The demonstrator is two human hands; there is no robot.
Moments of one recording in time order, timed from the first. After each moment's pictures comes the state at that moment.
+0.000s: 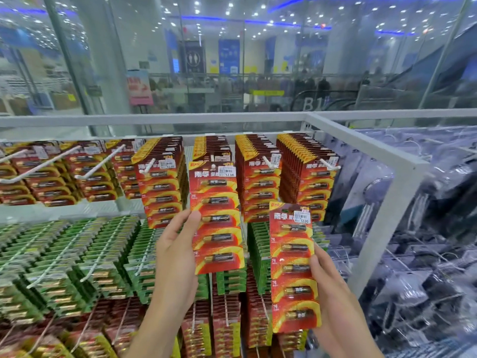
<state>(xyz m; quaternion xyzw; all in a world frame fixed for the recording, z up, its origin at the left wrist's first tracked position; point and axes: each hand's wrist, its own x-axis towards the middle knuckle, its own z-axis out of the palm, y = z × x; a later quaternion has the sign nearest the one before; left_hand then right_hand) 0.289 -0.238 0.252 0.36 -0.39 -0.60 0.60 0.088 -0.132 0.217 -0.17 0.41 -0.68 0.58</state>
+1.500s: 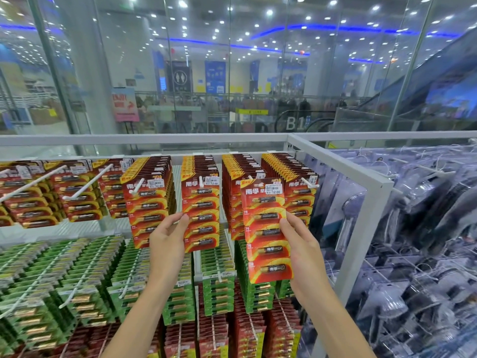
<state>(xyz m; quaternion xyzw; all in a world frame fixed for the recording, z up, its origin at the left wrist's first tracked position) 0.288 -0.315 0.231 0.45 -0.49 -0.47 0.58 0.086 -0.189 0.267 -0.30 0.49 -0.71 0.42</state>
